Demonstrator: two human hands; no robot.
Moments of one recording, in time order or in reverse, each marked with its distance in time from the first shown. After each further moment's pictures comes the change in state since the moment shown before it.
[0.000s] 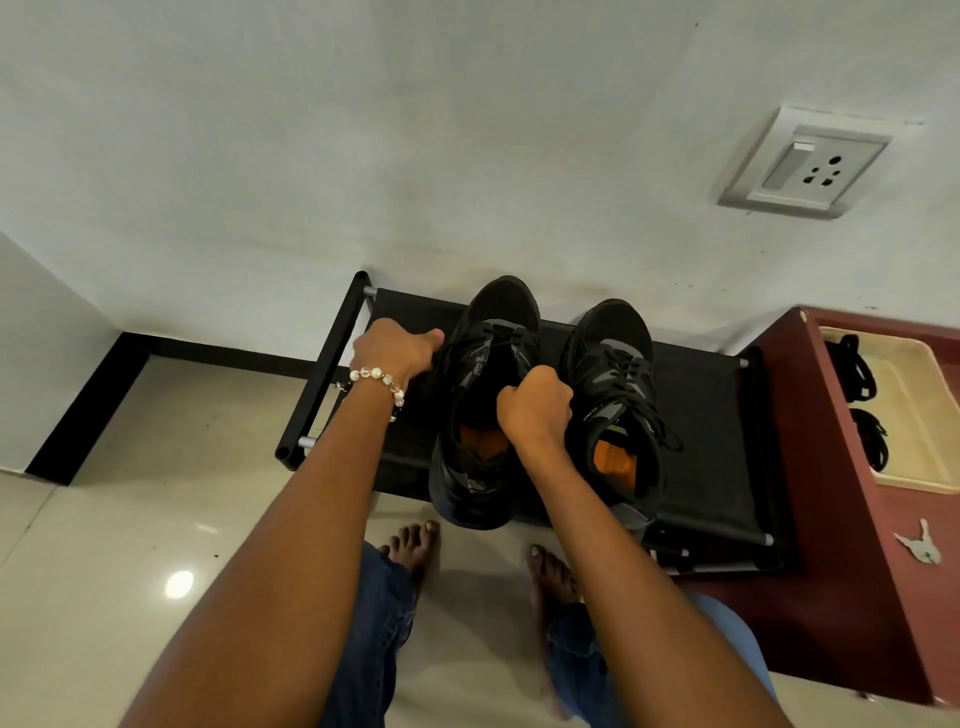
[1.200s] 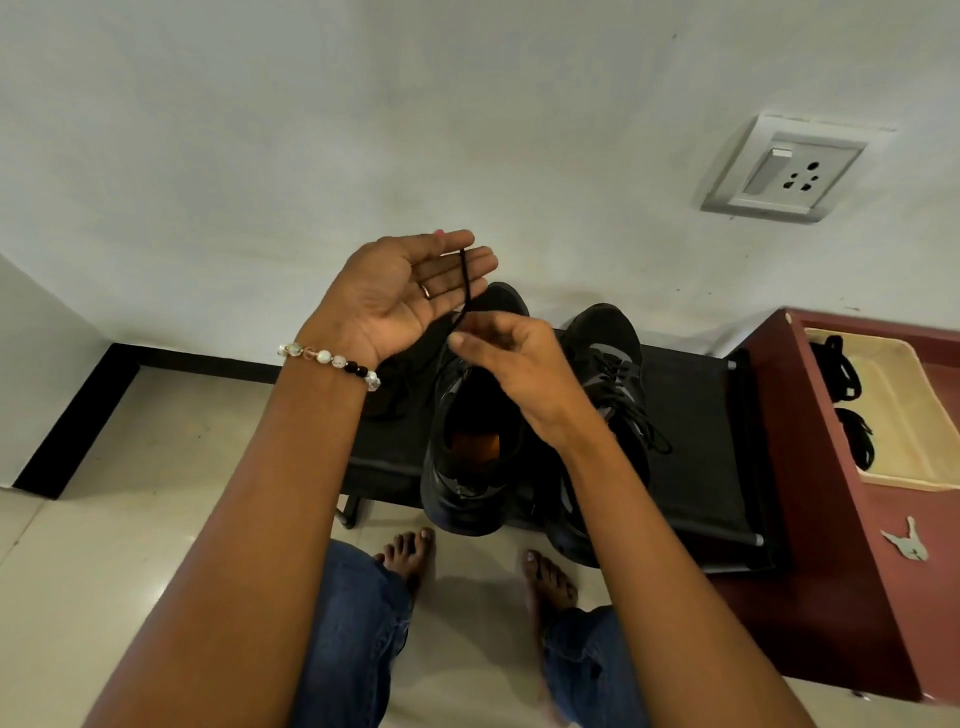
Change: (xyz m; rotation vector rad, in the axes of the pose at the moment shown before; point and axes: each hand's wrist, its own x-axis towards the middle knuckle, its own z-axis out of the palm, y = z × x) left_hand -0.061 0.069 -0.053 -1.112 -0.601 0.129; right_hand -0.006 -0.027 -0.043 0.599 -0.410 -0.361
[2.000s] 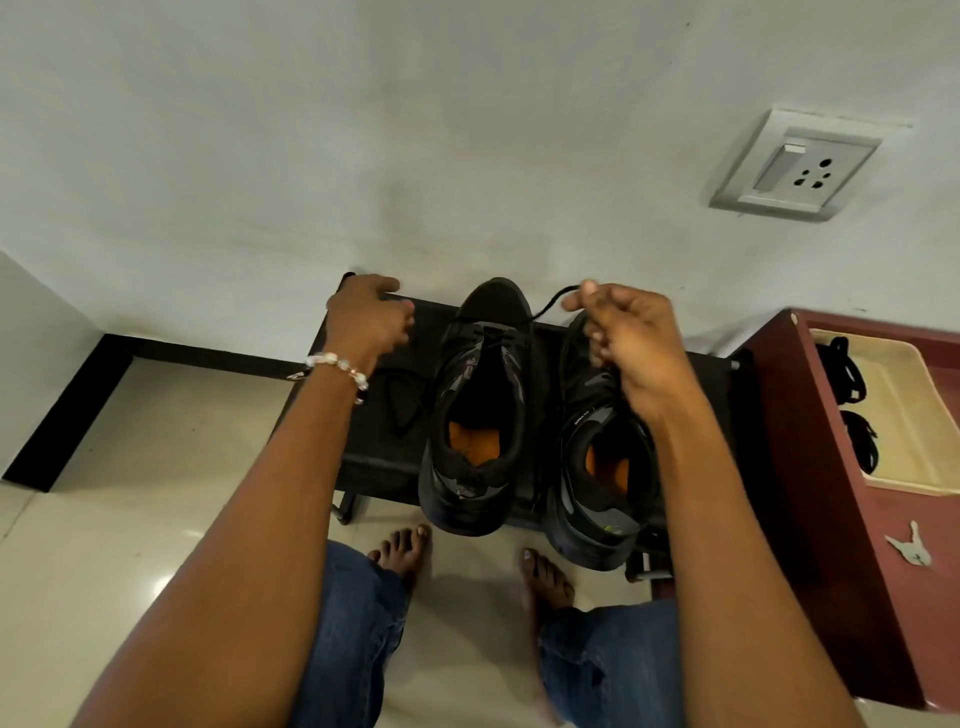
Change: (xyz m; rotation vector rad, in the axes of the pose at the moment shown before) left_hand 0.040 -0.031 -0.060 0.927 0.467 0.111; right_hand 0.009 0.001 -0.079 -0.022 0.267 -0.033
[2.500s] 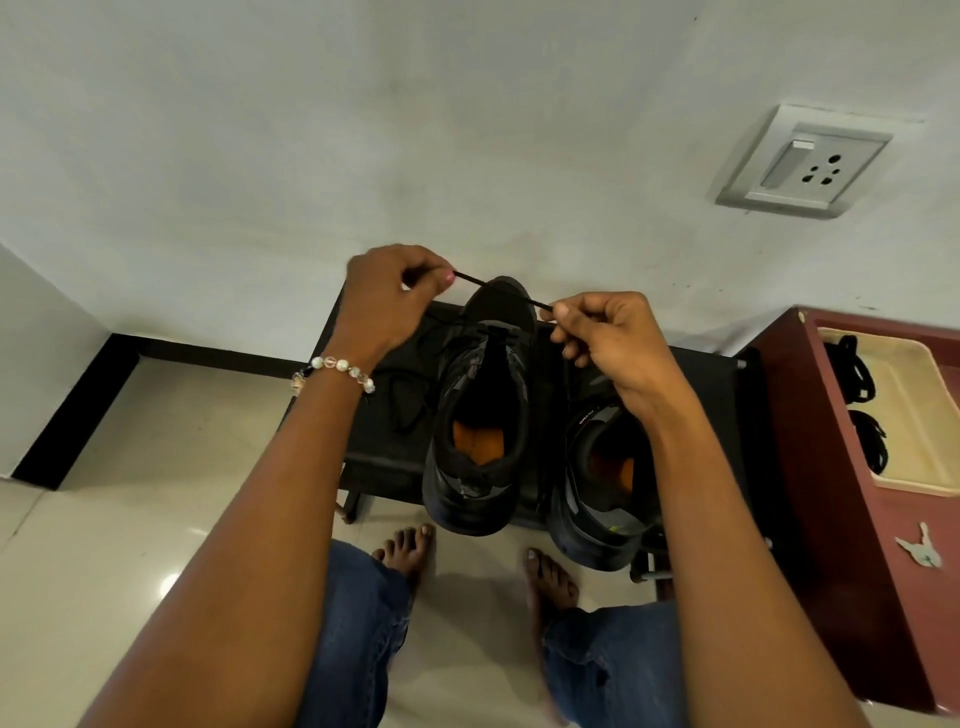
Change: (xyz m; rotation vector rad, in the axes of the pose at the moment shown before) left_hand -0.010 0.013 -0.001 0.186 0.050 0.633; right_hand 0.003 -0.001 0.011 -0.139 -0.115 -0.006
